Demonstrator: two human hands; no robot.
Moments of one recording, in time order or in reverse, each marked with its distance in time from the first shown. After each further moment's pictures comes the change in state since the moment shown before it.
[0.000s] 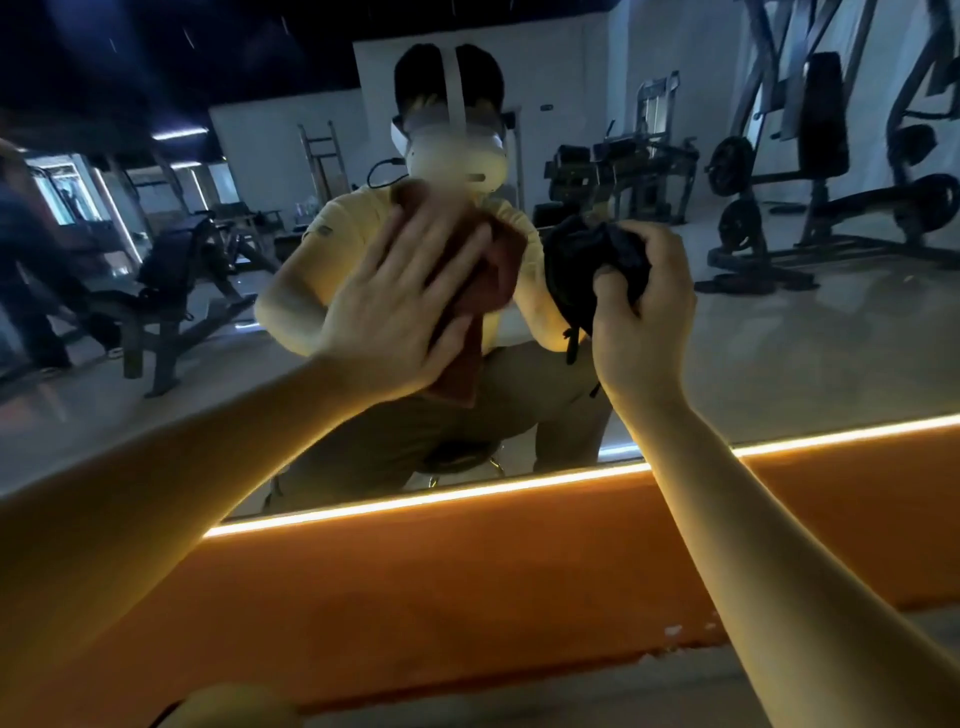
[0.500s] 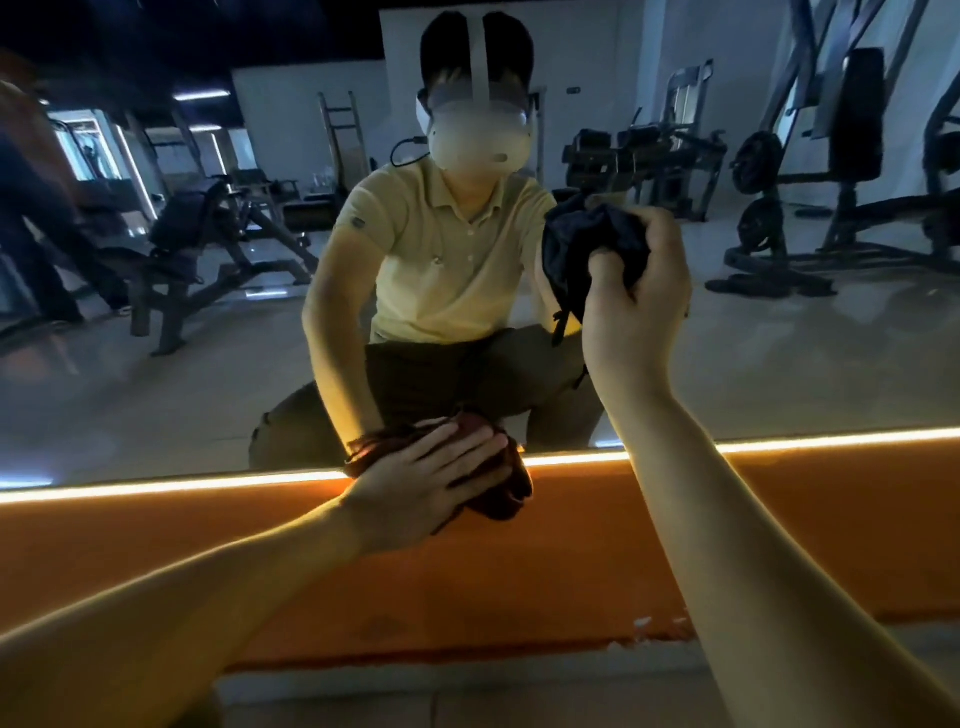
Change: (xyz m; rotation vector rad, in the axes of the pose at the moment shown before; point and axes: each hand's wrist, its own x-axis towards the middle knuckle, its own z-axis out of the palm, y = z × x) left_hand -0.162 0.111 0.067 0.022 -0.421 0.371; right_hand 0.000 0.009 -0.008 0.062 -0.001 0.037
